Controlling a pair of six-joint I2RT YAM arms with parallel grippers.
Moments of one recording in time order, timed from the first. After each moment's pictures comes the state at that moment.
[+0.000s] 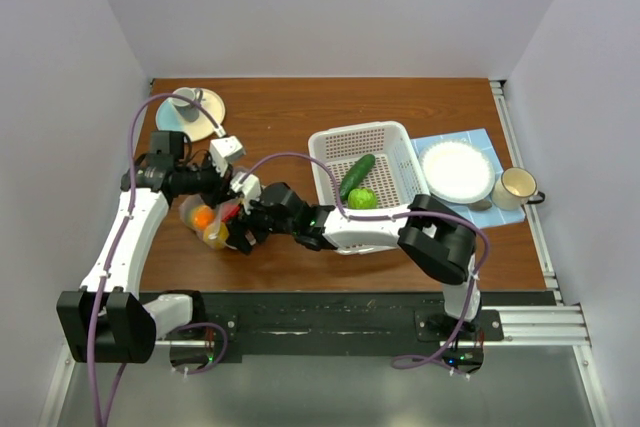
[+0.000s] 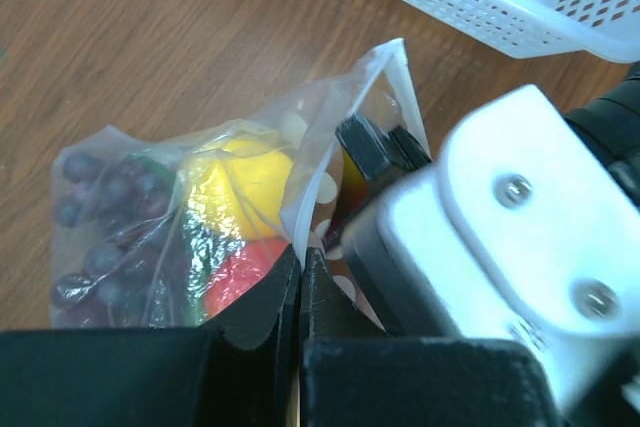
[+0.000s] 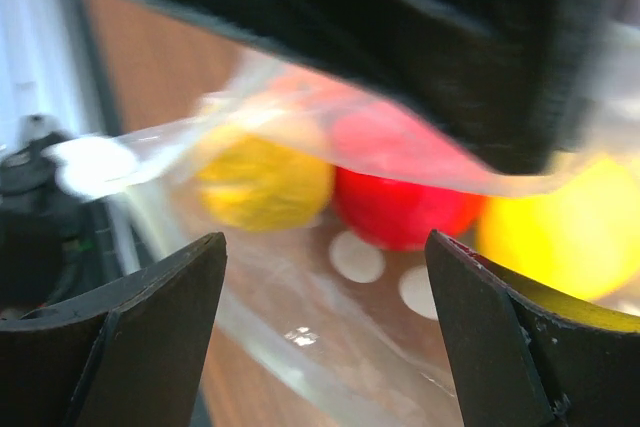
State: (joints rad) left arm -0.01 1.16 0.99 -0.80 0.75 0.63; right arm 1.14 1.96 1.26 0.29 -0.10 0.21
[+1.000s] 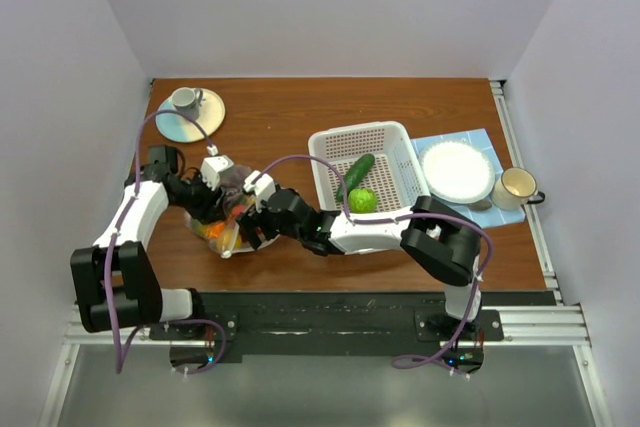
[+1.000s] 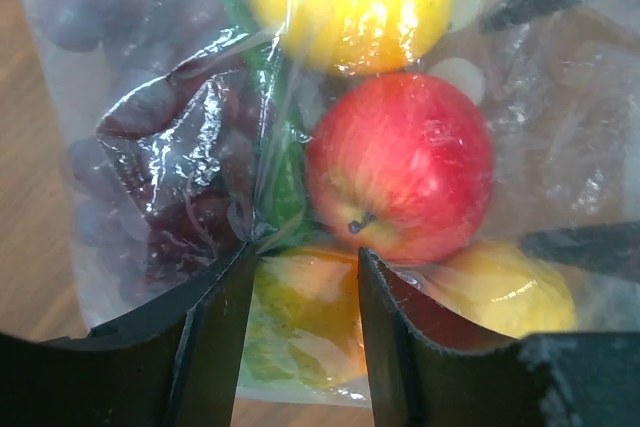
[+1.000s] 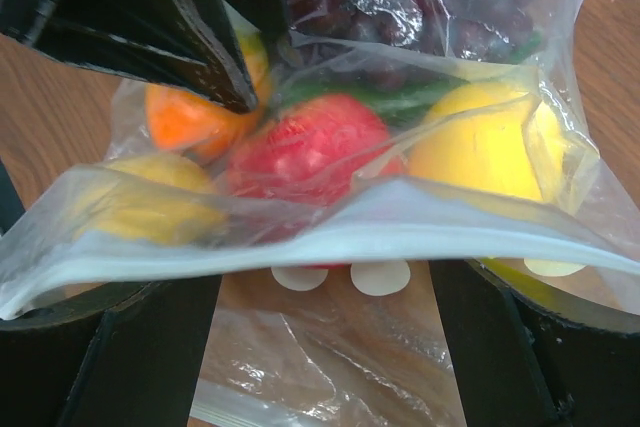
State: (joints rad) left arm 0.15 1.33 0.85 -0.76 0.61 0.80; right arm 1.14 1.93 1.16 0.33 0.13 0.20
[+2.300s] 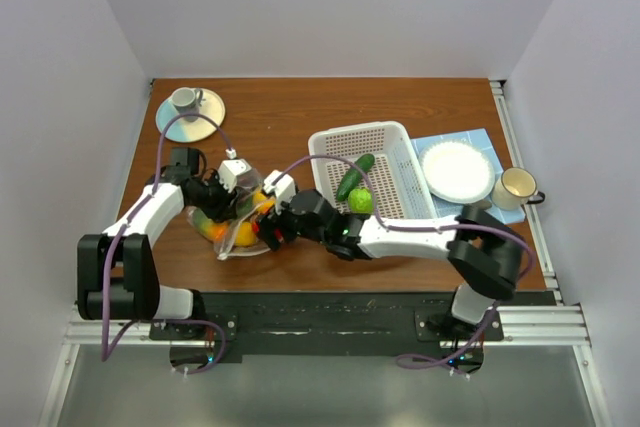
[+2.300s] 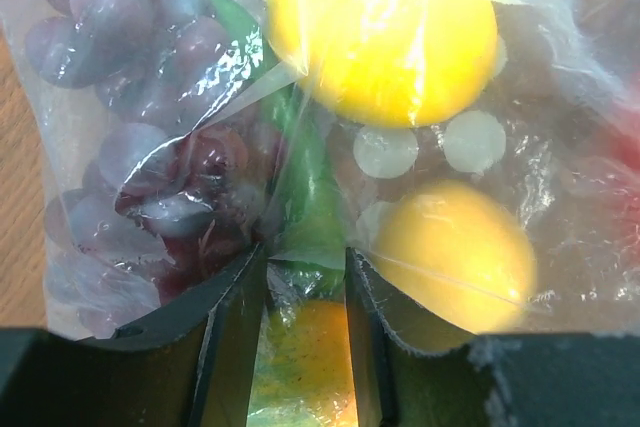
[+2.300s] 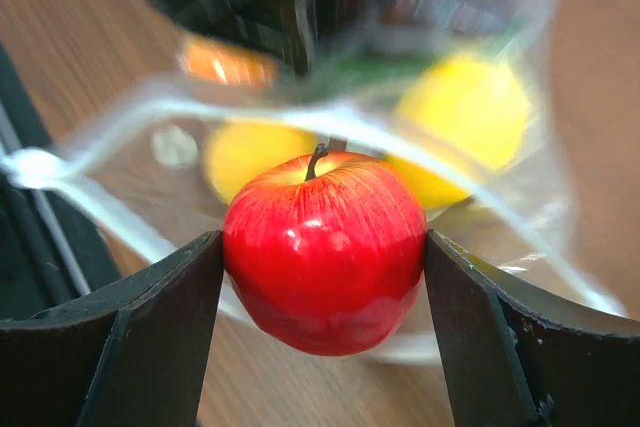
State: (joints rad) left arm 0.01 1.38 0.79 -0.56 0.53 0.72; right arm 1.13 1.70 1.01 0.27 0.12 0.19
